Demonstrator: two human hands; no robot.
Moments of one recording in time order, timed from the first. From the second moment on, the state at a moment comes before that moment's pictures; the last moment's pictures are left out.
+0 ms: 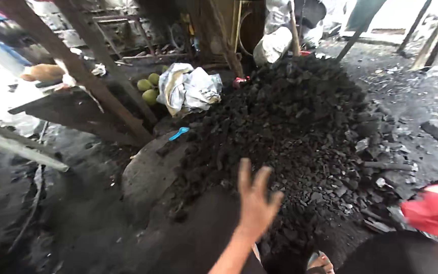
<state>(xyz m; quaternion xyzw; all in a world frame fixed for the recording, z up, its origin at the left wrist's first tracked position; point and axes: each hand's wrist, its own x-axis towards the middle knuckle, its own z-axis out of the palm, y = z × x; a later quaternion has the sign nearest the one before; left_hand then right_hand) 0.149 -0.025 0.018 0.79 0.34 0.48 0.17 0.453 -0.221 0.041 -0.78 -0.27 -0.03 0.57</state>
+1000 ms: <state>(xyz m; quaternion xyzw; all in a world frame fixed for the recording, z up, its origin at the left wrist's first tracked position) 0.152 -0.007 0.009 0.58 0.28 0.19 0.74 0.349 -0.130 -0.005 -0.63 -0.33 0.45 0.54</state>
